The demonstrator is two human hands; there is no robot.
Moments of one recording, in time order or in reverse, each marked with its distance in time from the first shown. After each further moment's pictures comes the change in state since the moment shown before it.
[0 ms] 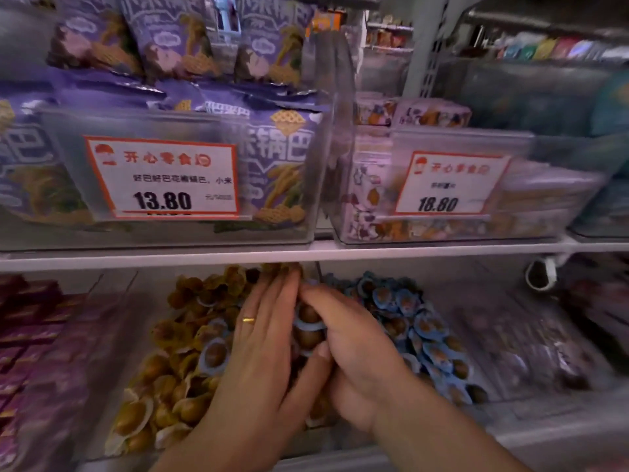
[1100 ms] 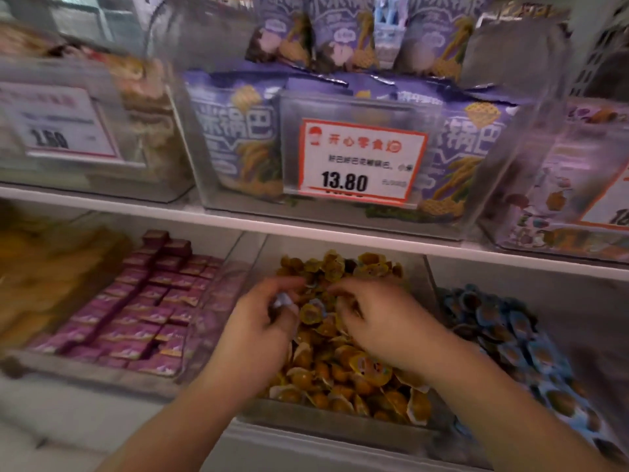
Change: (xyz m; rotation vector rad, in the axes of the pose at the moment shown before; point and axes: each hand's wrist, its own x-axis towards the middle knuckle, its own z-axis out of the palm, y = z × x) left_hand -0.029 -0.081 -0.077 -0.249 0.202 -0.546; right_hand 0.067 0.027 0.028 -1.641 -0.273 -0.632
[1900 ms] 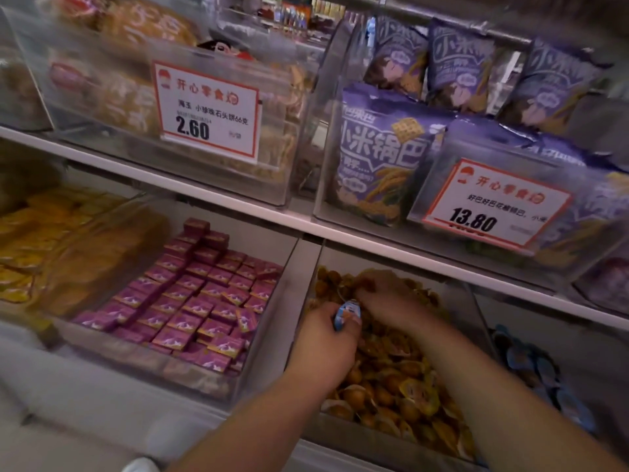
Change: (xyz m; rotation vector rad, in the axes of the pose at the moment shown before) left_hand 0.018 -0.041 0.028 -0.282 -0.037 -0.292; right_hand 0.090 0.003 0.038 0.066 -0.154 0.229
